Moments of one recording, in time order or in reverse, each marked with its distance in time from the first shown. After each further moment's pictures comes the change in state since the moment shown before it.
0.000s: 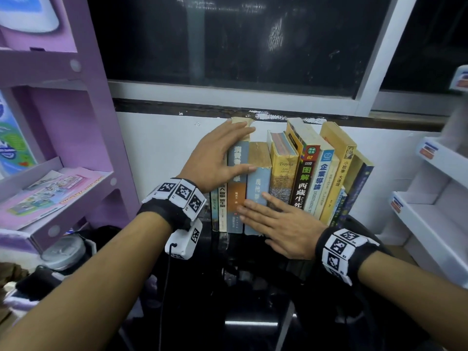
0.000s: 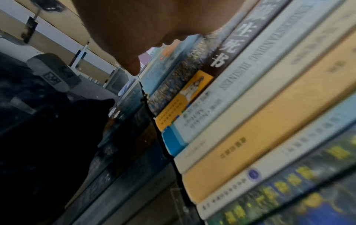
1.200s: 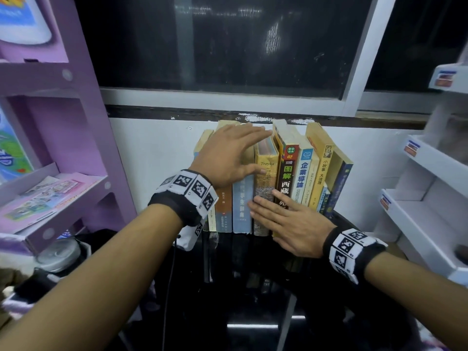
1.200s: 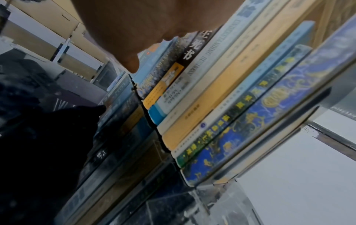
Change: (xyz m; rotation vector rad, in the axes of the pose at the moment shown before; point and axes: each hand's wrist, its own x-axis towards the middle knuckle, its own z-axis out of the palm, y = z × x) left_hand 0.028 0.053 0.007 0.291 -0.123 0.138; right_hand -0.043 0.013 0.005 0.007 0.014 0.083
